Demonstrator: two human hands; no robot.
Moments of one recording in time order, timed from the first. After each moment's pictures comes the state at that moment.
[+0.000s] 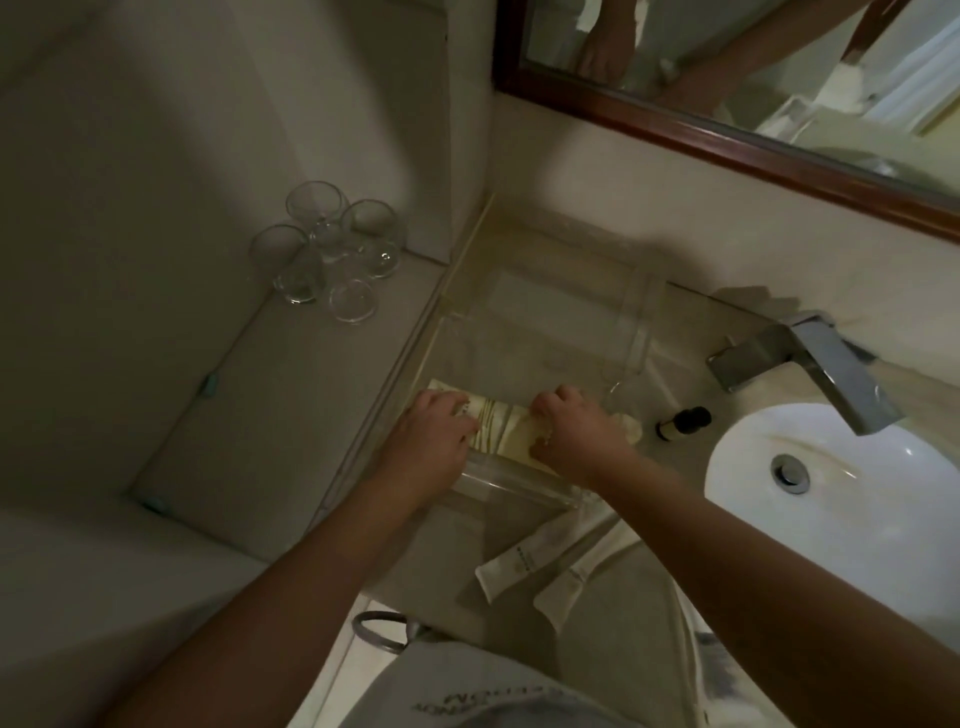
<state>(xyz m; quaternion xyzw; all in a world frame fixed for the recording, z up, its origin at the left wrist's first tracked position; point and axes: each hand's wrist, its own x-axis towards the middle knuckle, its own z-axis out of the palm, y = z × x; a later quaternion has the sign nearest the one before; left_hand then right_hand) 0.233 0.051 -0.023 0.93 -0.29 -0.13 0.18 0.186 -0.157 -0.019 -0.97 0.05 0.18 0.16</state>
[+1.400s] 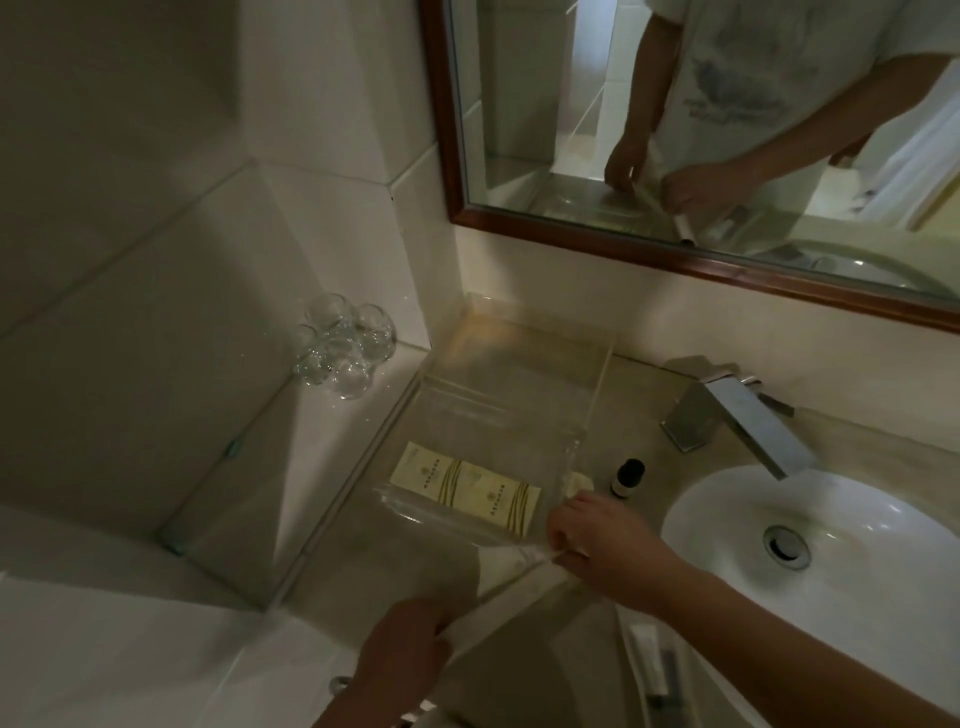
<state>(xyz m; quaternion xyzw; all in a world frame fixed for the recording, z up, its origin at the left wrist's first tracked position) 0.077 0.047 -0.001 0.93 -0.14 -0.29 0.15 0.091 -0.227 0.043 -0.96 -0.16 0.11 0.20</state>
